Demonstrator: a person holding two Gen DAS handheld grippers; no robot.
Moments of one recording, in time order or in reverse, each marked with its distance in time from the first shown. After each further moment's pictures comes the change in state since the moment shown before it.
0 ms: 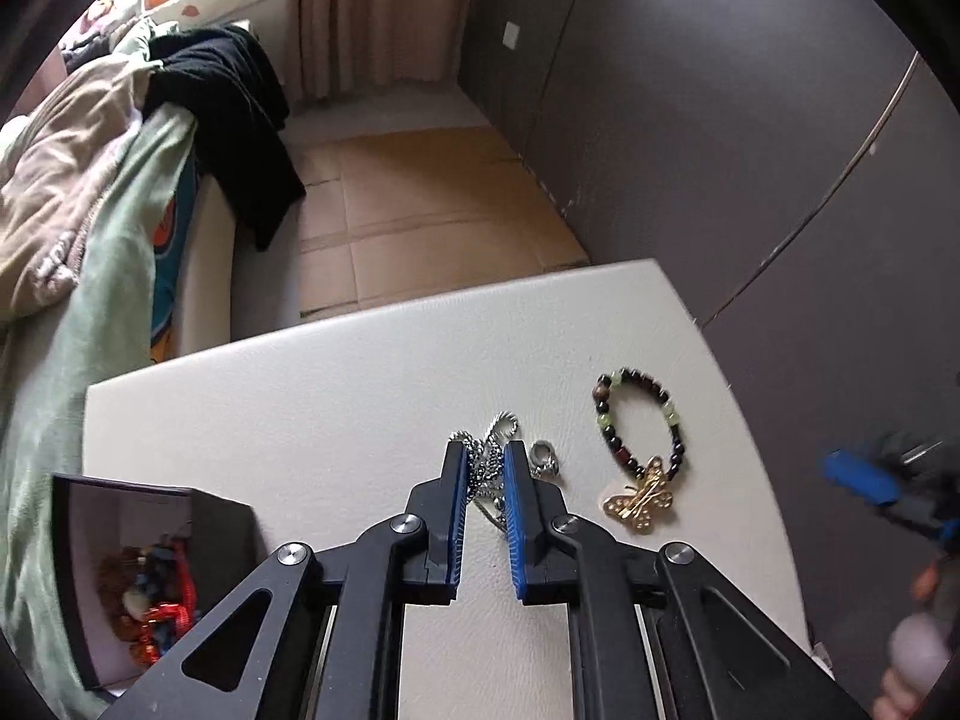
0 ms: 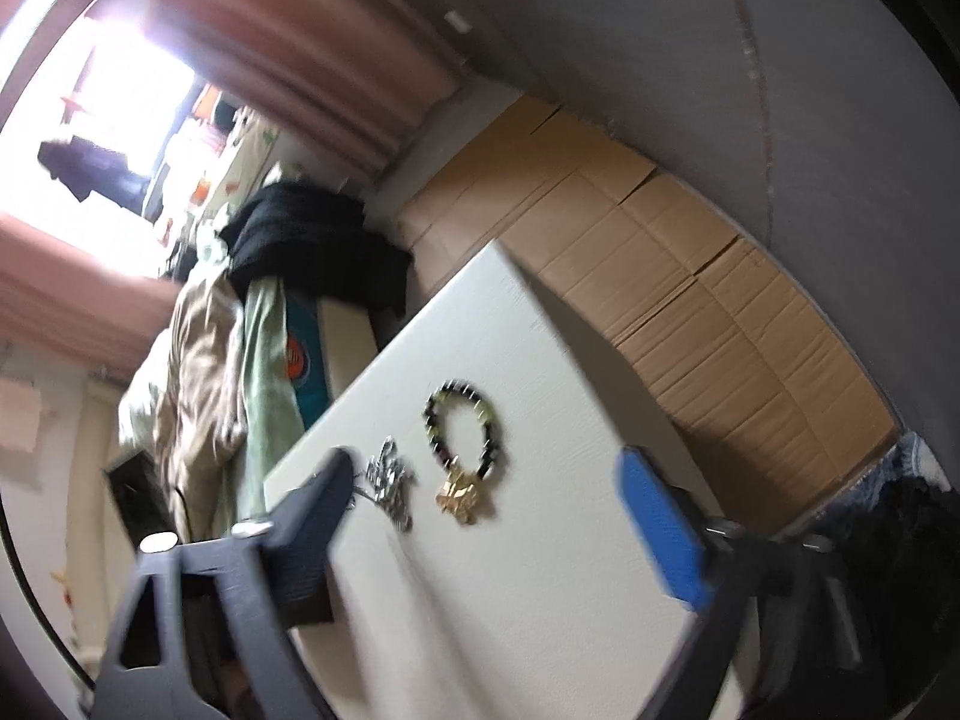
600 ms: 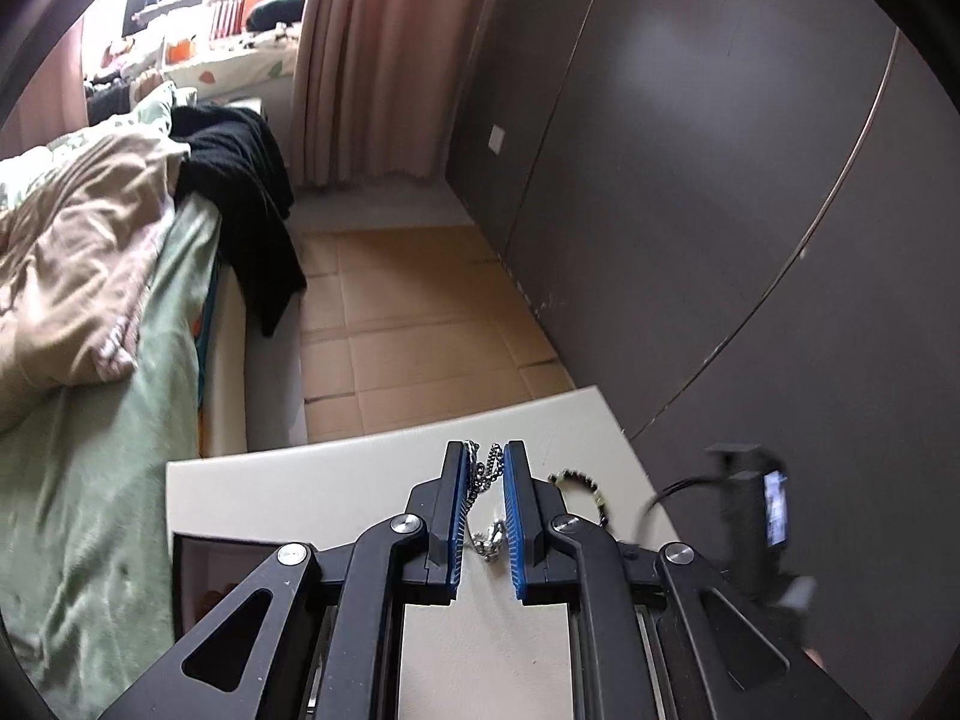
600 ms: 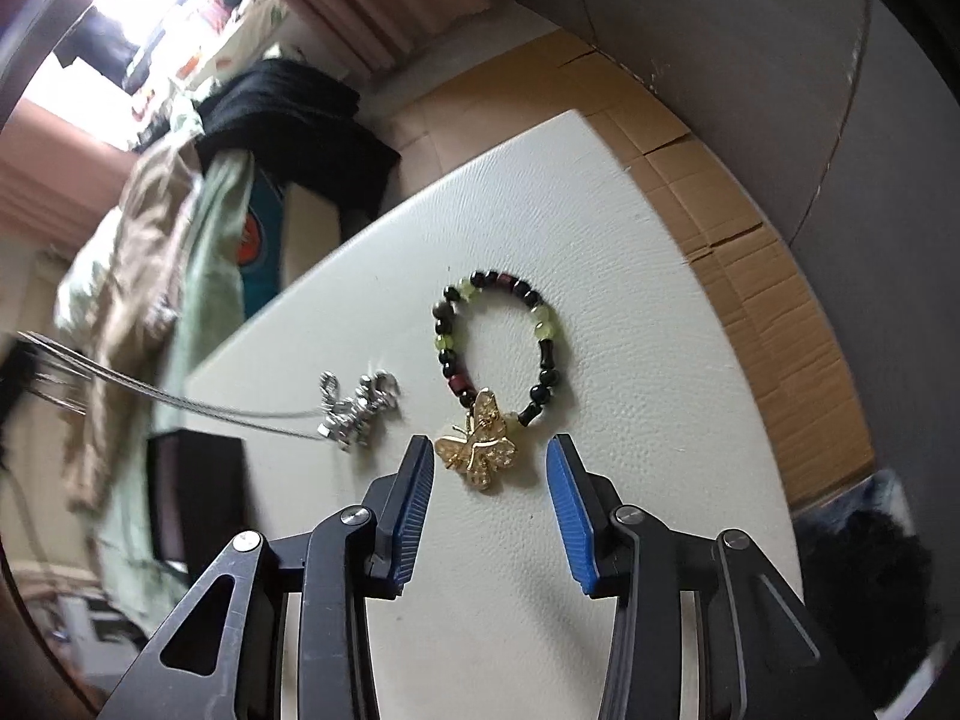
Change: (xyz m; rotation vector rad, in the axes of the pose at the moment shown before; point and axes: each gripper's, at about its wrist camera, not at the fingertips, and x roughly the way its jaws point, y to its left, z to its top) left arm -0.115 0.009 0.027 -0.005 -0.212 -0.059; right arm 0.087 0.044 -0.027 -0.201 0.165 -0.177
